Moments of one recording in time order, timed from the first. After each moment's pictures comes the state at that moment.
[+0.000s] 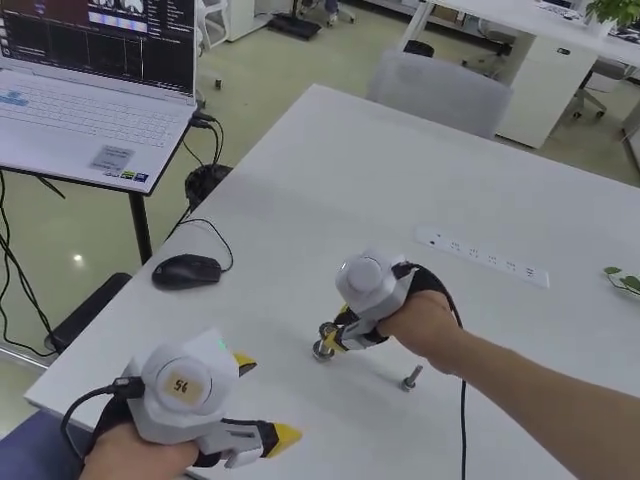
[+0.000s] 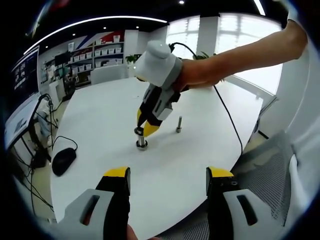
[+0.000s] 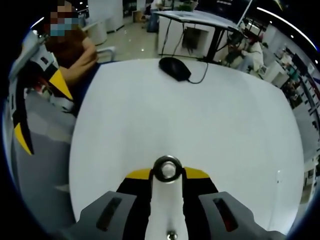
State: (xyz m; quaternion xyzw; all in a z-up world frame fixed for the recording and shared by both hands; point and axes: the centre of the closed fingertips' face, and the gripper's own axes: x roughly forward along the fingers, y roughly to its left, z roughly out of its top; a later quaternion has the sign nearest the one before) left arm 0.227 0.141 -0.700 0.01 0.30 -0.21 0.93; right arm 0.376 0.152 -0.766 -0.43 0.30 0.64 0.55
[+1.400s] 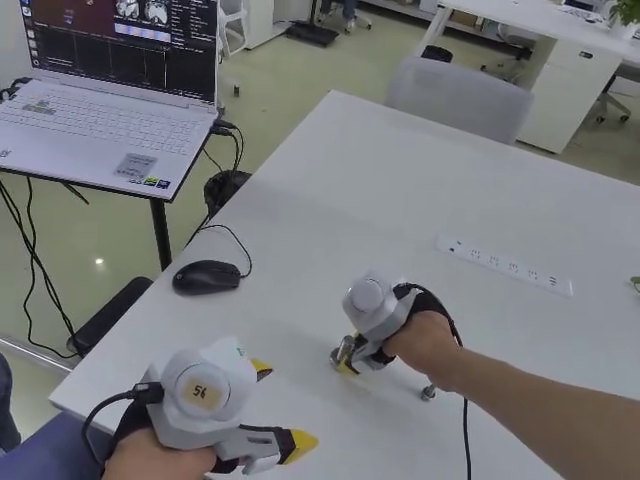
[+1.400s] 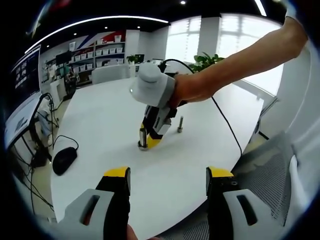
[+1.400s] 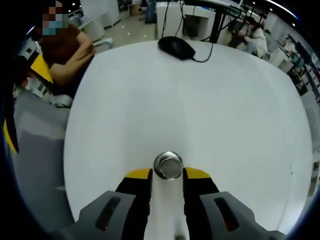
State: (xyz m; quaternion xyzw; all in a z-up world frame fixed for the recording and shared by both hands) left arm 0.227 0.144 -0.700 0.01 0.30 -0.21 0.93; right arm 0.375 0.144 -0.812 -0.43 0.36 0.63 0.53
